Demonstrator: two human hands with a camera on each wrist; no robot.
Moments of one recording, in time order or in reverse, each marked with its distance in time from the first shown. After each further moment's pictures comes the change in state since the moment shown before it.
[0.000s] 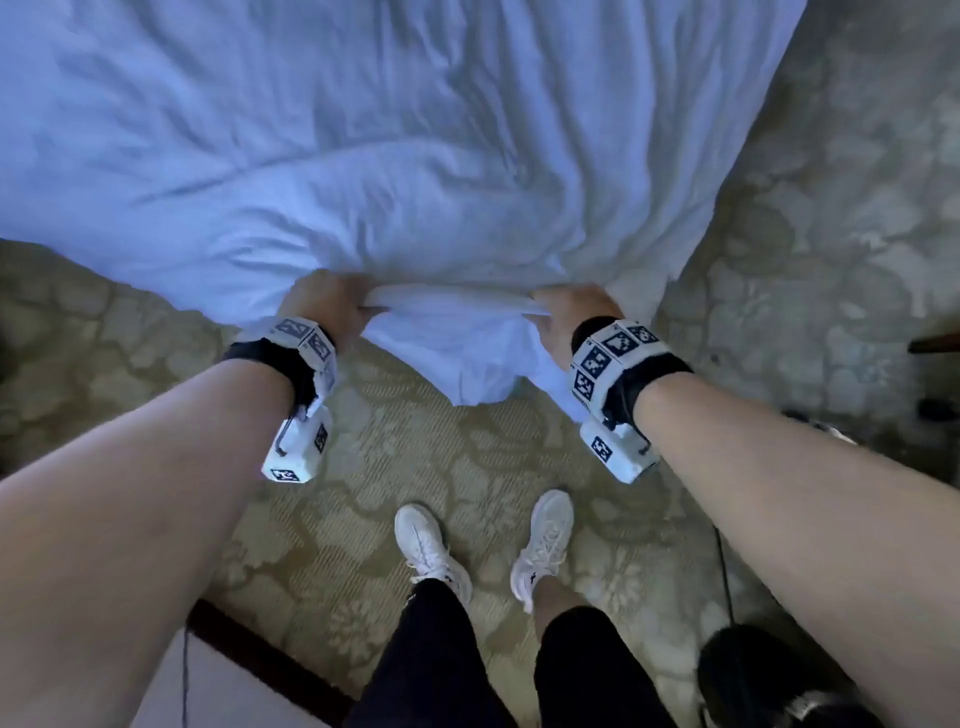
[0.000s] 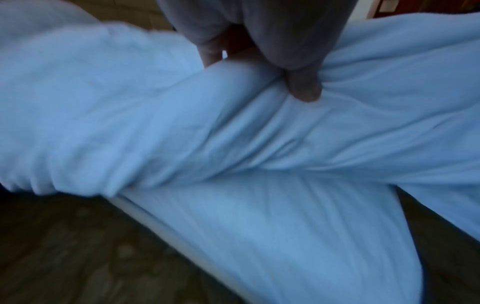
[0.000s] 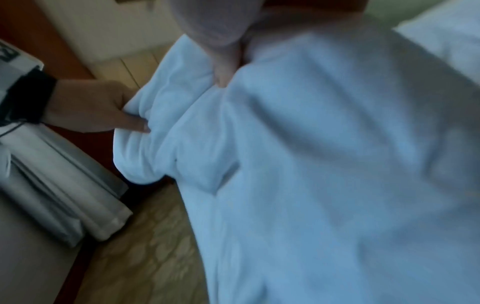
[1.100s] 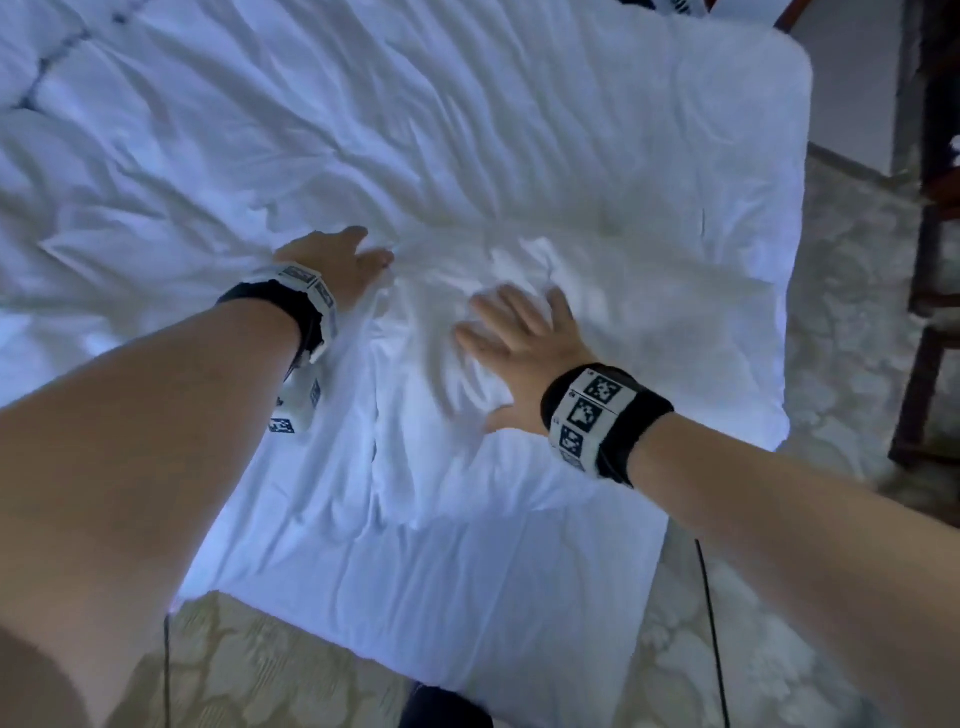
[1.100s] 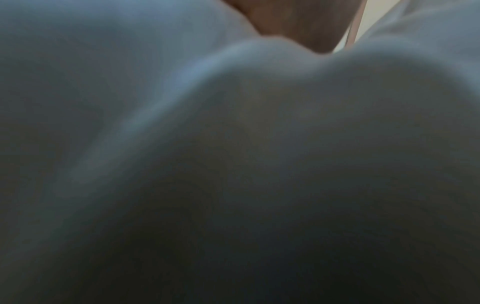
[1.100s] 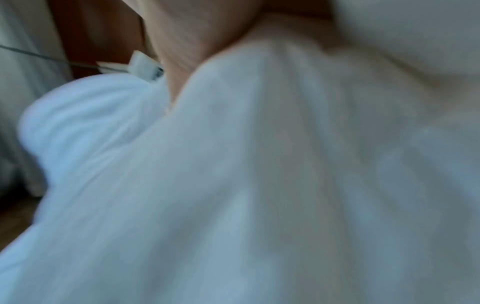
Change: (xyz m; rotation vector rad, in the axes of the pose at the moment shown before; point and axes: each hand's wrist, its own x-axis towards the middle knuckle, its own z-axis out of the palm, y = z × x) left_hand 0.393 -0.118 -0.358 -0.066 0.065 0.010; right_hand 0.326 -0.145 -0.286 -0.595 0.030 -0.168
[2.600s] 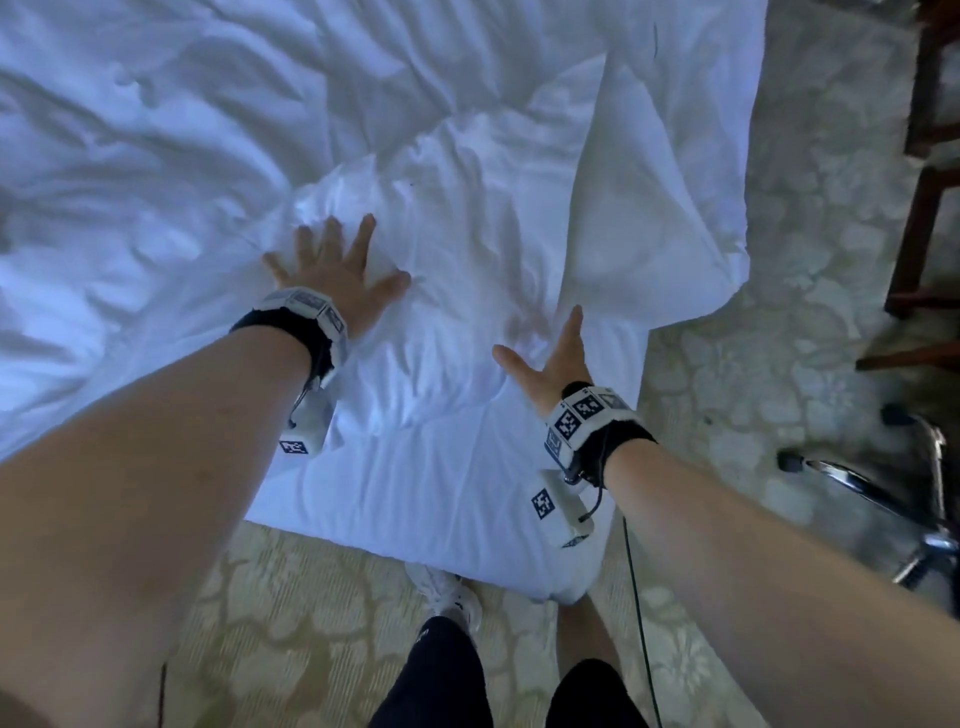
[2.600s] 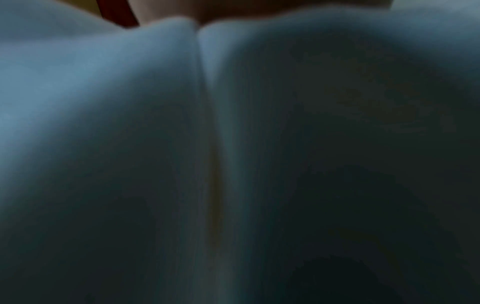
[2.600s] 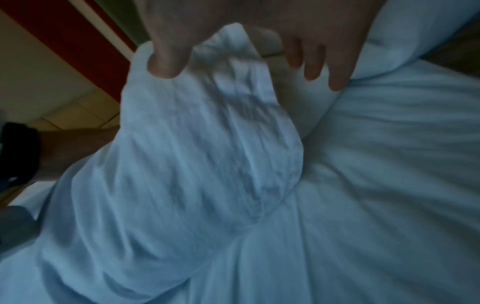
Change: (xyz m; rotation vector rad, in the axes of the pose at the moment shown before) left_hand -0.096 0.051 0.166 0.141 -0.100 0.107; right_hand -0.119 -0.059 0.180 1.481 0.114 0.845
